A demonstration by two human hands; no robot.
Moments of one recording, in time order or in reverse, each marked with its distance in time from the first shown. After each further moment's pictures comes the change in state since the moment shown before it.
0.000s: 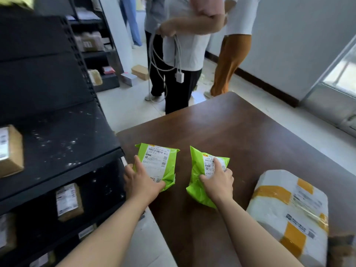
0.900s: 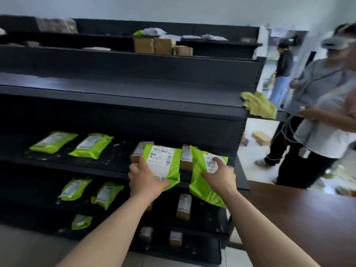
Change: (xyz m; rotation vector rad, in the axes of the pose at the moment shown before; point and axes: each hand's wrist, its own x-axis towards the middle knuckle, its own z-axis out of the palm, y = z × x) left_hand -0.161 -0.194 -0.322 -0.170 0.611 -0.426; right_hand -0.275 -0.260 0.023 0.087 -0.388 -0.783
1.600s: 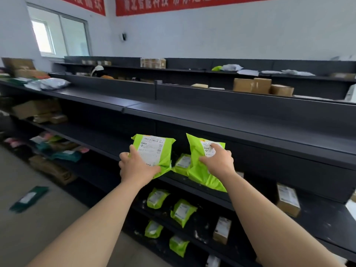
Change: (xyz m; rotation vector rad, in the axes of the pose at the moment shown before) left_hand 0.041 -0.217 -0.356 0.029 0.355 -0.209; right_hand -0.143 -0.327 0.190 0.041 -0.177 -0.403
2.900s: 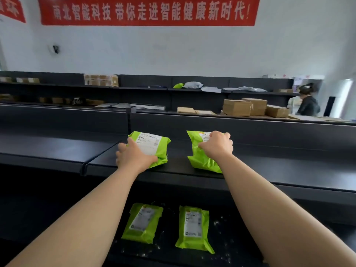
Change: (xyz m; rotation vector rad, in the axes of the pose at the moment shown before) left_hand 0.427 0.062 0.058 0.022 -0.142 0.227; right_hand 0.318 -0.167 0.098 -0.263 0.392 0.157
